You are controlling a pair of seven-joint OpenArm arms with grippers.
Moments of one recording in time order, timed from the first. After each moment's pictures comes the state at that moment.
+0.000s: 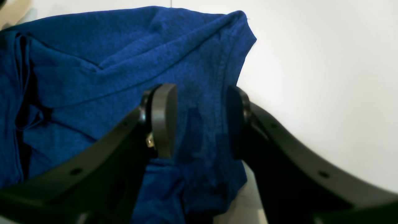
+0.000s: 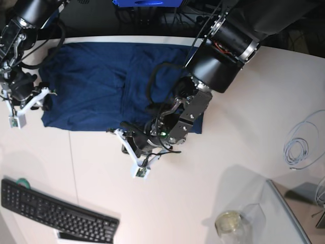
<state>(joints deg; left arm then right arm) -20.3 0.5 34.7 59.0 -28.6 0.1 28.3 -3.5 -1.1 40.9 87.0 8.1 40.1 -51.8</state>
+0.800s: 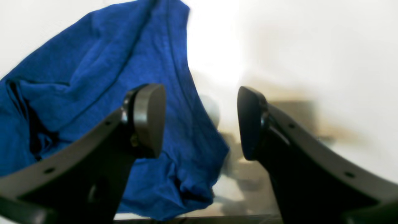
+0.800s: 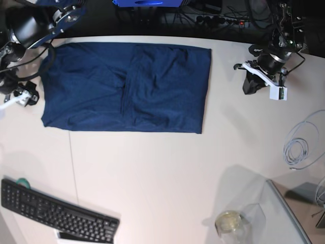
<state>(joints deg) 23.9 -16.5 -18.5 86.1 -28.2 -24.1 23.0 8.0 -2.8 63.2 81.1 8.4 40.1 -69.8</state>
